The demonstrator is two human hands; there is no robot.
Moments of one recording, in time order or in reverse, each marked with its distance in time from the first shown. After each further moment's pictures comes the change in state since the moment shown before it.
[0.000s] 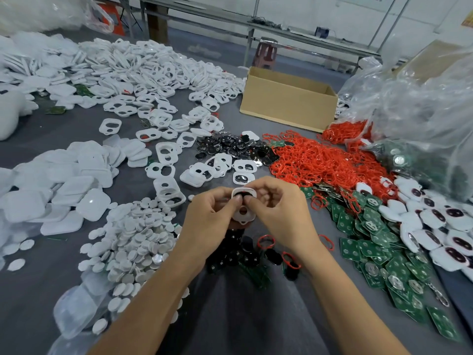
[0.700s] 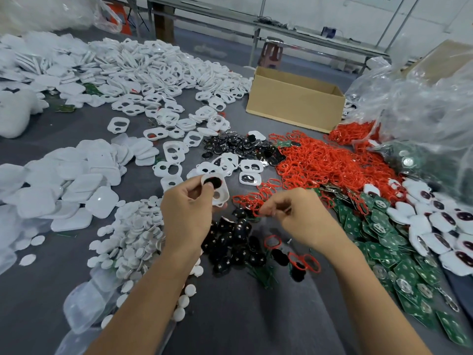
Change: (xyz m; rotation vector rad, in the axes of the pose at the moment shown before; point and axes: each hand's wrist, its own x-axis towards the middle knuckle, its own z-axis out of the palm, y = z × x) left_hand 0.011 -0.002 -0.019 -0.004 0.422 0.056; right_hand 0.005 0.010 -0.026 -0.444 -0.255 0.001
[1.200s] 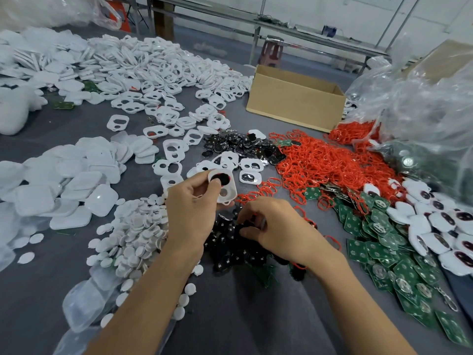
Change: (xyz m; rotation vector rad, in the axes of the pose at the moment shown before) left_hand -0.003 0.003 0.003 -0.098 -0.069 0.032; right_hand -0.002 -0.010 0.026 -0.082 -0.150 -0.145
